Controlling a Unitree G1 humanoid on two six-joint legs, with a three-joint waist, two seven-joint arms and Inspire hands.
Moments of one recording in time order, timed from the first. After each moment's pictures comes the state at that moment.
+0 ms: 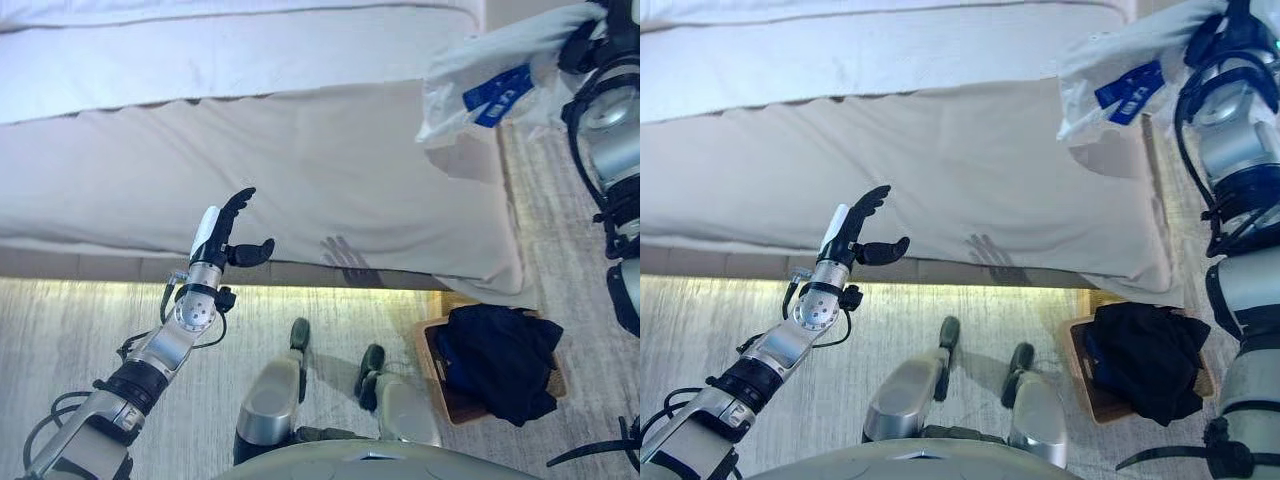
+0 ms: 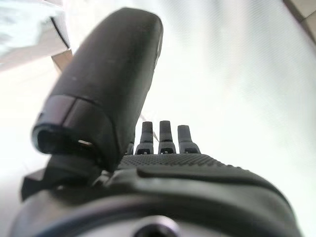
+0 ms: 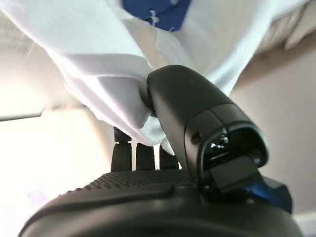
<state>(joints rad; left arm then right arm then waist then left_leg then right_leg) -0.24 0.58 -0.45 0.43 -0.06 -0.13 0.36 -1.20 -0.95 0.49 0.85 -0.03 0.20 -0.34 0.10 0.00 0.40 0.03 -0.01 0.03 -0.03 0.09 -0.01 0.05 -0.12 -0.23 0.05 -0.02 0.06</state>
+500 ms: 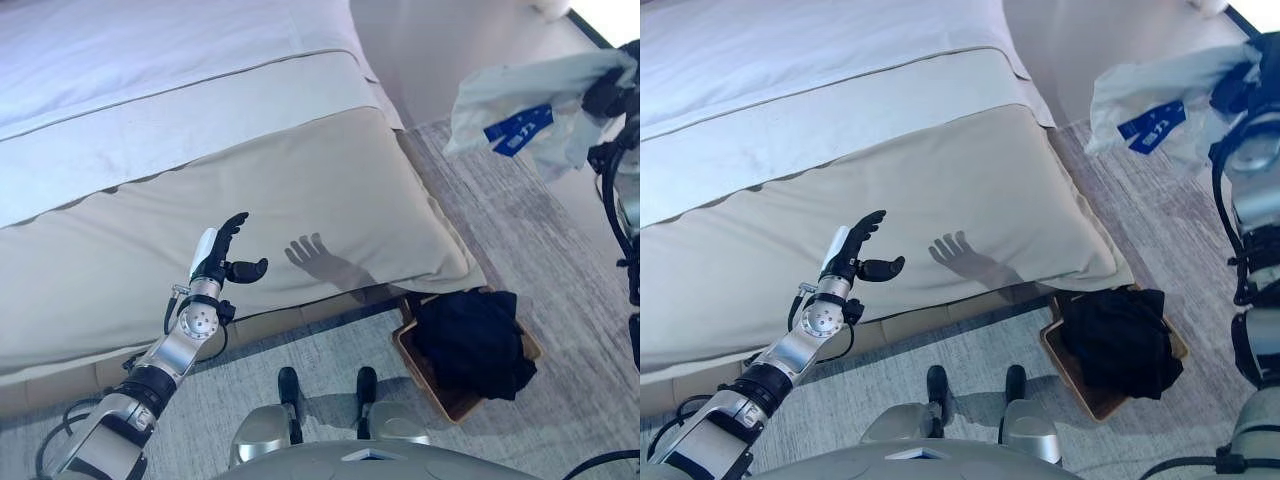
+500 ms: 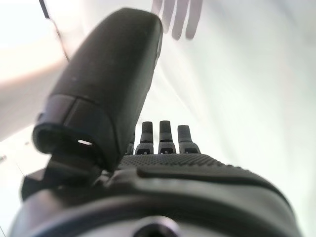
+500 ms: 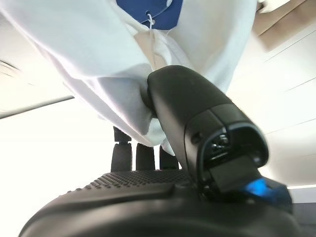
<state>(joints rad) -0.24 0.52 -0.44 0.49 -0.04 -0.11 0.35 -0.79 -1.01 0.22 0.66 0.02 0.19 -0.29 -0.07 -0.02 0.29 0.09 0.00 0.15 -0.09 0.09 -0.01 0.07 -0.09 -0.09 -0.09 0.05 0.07</state>
